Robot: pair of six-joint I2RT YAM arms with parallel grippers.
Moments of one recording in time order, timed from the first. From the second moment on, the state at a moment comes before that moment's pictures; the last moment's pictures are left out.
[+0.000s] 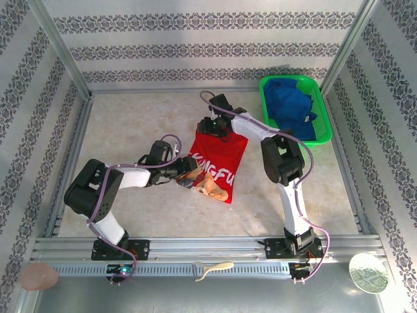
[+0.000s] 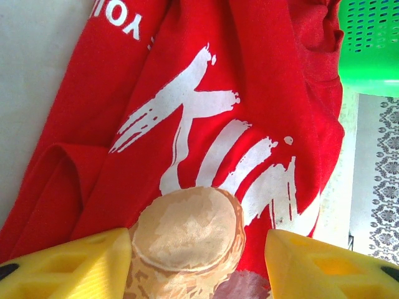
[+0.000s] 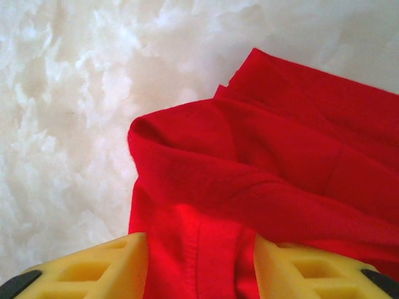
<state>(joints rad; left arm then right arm) -0.40 1.68 0.65 0.28 0.52 -0.84 0.48 2.24 1.78 -0.52 -0.24 0.57</state>
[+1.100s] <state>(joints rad) -0.40 1.71 0.62 0.42 0.55 -0.87 0.48 2.20 1.75 -0.53 -0.20 0.54</state>
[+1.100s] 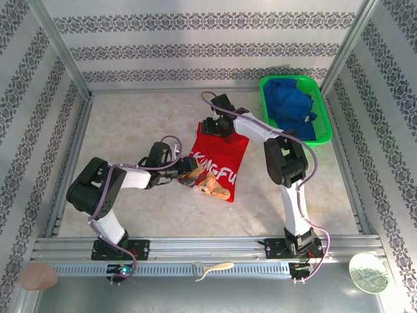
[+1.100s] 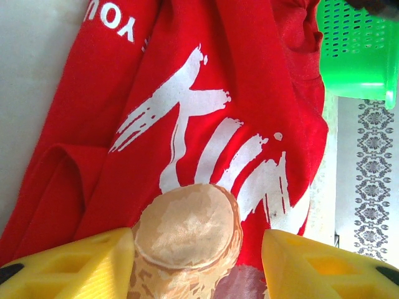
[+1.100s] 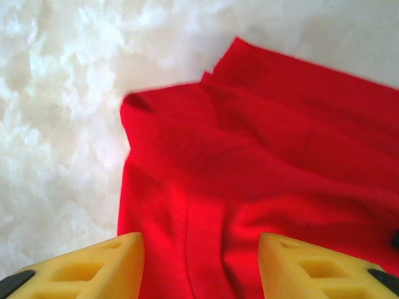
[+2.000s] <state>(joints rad) -0.40 1.72 0.59 0.48 0.55 -0.90 0.47 2.34 1.89 -0.57 -0.19 0.54</state>
